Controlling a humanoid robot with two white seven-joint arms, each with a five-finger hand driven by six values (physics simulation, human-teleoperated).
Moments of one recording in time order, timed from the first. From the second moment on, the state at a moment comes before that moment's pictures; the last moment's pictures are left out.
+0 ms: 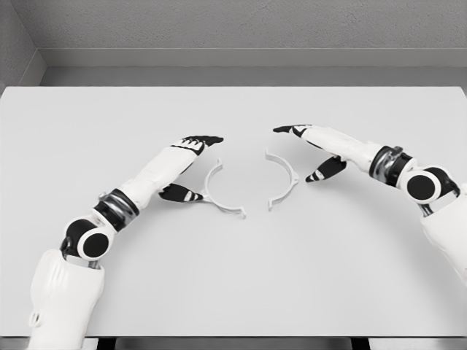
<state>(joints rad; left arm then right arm) -0.16 0.05 -0.06 -1.54 -0.75 -0.43 -0.47 -0.50 -0.50 0.47 -1.31 0.29 -0.30 0.50</state>
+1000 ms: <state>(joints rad) -0.17 0.08 -0.05 -1.54 -0.76 -0.44 -0.47 -0.51 -0.44 0.46 -1.27 0.29 -0.30 0.50</state>
